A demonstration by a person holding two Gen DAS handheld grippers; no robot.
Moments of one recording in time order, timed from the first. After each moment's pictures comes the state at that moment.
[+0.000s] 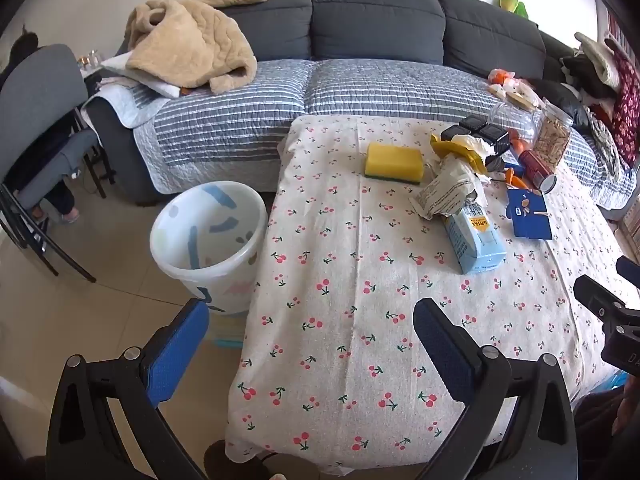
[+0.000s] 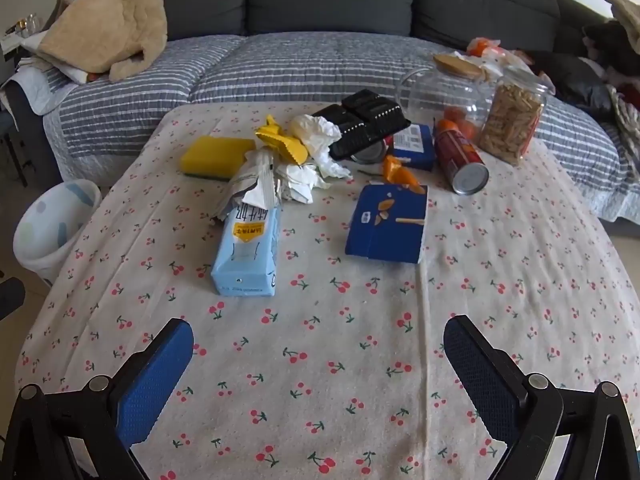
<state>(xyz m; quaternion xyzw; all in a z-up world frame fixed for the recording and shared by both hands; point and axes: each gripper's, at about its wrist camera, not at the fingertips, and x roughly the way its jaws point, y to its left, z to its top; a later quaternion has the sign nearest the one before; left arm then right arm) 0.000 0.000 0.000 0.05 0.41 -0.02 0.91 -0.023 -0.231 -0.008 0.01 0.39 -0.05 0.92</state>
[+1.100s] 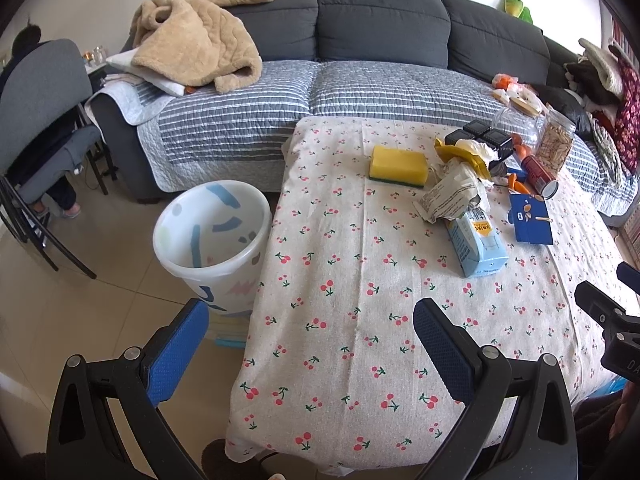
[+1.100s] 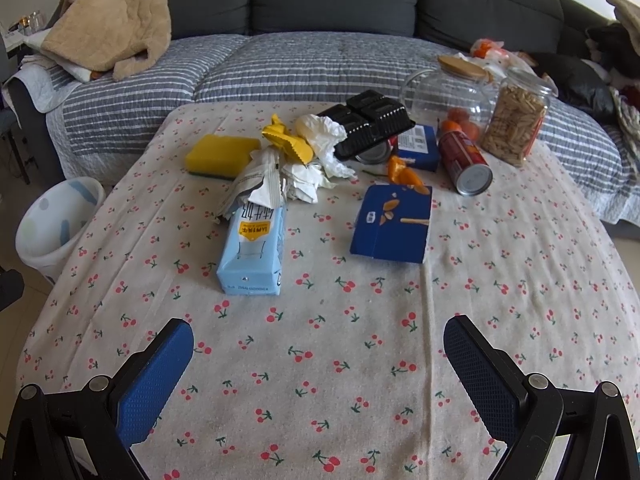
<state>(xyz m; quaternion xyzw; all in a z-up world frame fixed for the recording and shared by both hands) 0.000 0.004 0.001 0.04 0.41 -0.02 0.91 -0.024 -0.227 -0.007 0.01 0.39 -0.05 0.92</state>
